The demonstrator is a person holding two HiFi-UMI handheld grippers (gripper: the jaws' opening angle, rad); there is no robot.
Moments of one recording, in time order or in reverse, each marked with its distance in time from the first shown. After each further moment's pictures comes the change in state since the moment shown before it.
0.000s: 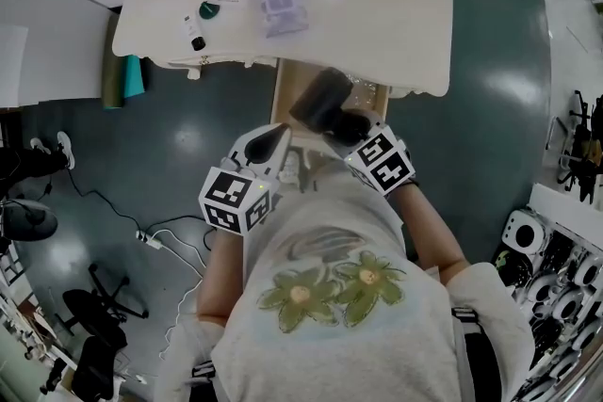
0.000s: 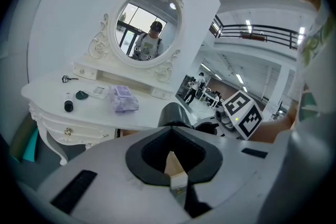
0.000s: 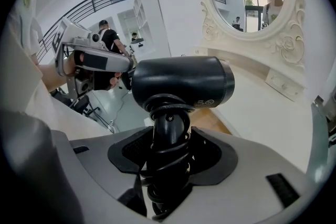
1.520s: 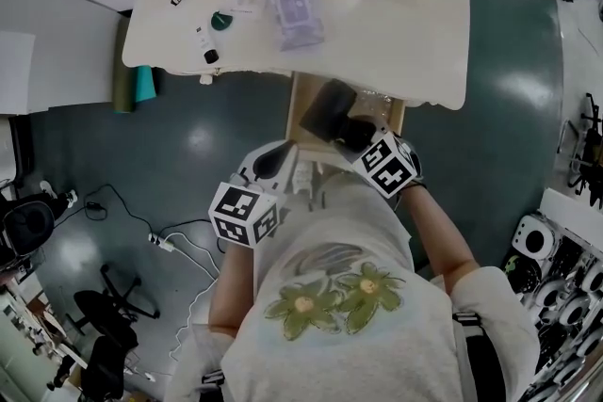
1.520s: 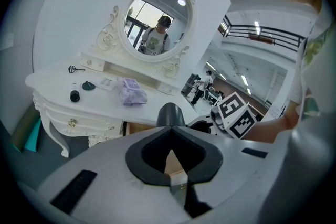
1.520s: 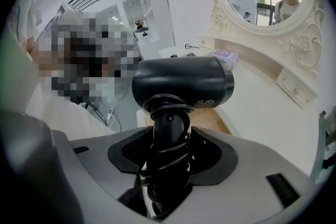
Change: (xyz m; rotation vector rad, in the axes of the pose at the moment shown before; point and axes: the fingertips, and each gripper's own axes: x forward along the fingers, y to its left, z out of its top) left arm 0.002 0.029 -0.012 -0.069 0.044 0.023; right arm 0.038 -0.014 -0.008 -0.078 0.103 0.025
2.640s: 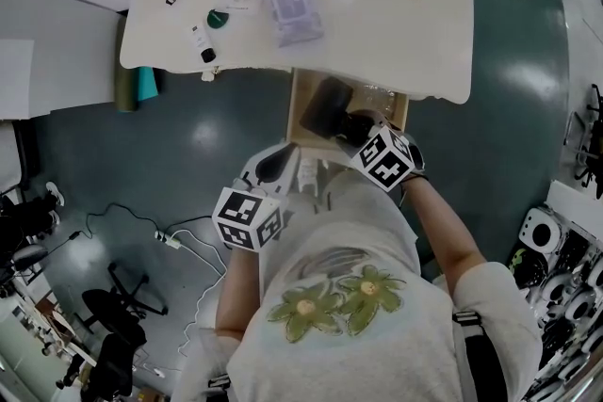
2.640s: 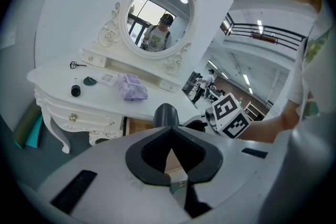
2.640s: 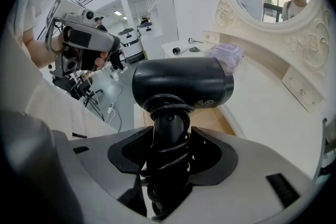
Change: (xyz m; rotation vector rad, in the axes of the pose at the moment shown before) left arm 0.004 -0.001 -0.012 -0.017 0.022 0.014; right arm 0.018 -0.005 -0.012 -0.047 0.037 0.012
